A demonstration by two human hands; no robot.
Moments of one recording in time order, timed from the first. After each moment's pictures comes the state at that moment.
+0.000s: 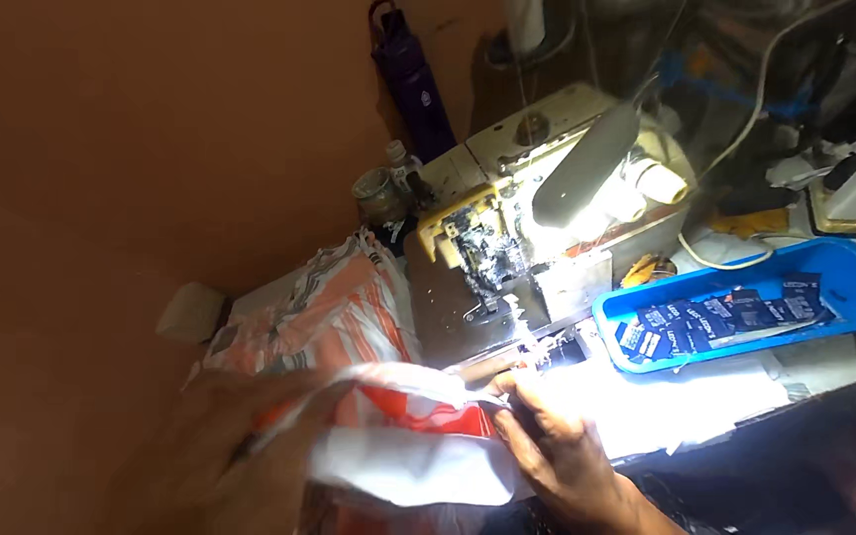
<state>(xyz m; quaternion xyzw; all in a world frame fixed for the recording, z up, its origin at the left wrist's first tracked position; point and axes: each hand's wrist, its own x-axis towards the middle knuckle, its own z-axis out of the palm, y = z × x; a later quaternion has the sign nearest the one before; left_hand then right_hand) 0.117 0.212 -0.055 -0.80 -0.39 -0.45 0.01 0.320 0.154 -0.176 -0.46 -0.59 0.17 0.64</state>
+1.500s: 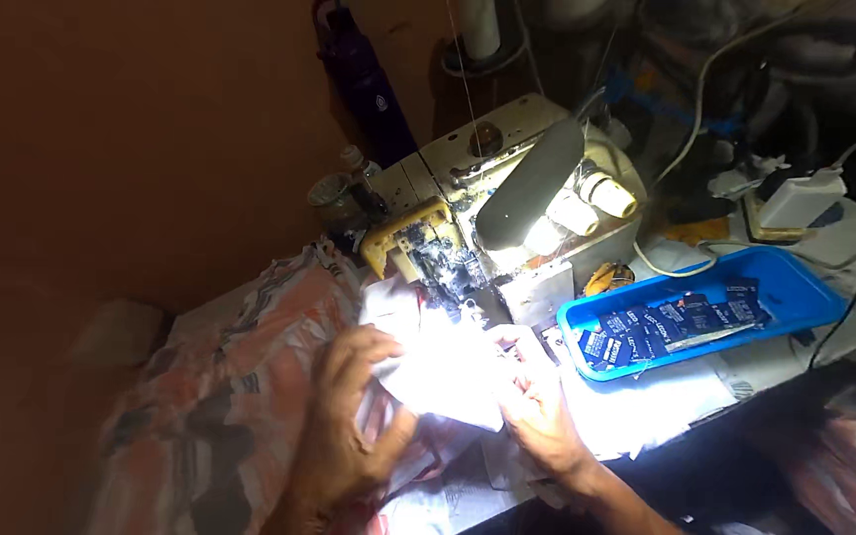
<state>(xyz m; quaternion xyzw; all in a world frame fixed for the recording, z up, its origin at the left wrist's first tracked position) 0.148 0.256 -0.127 -0.89 -0.32 -0.33 -0.09 0.340 0.175 -0.187 -0.45 -0.42 0.38 0.69</state>
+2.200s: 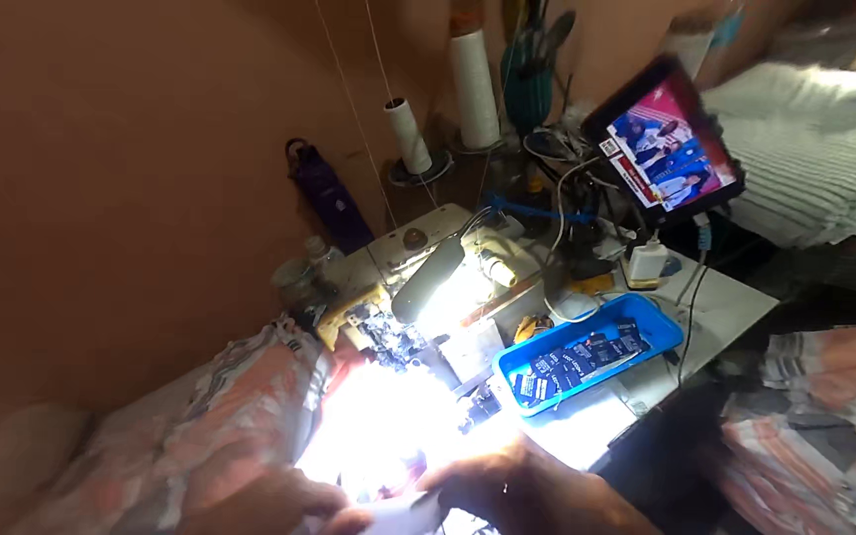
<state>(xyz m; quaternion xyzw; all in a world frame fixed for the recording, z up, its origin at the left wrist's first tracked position) 0.155 0.197 -0.032 -0.93 -0.24 -0.23 -0.12 0.395 0.137 -0.135 -0.27 -0.74 0.27 0.55</state>
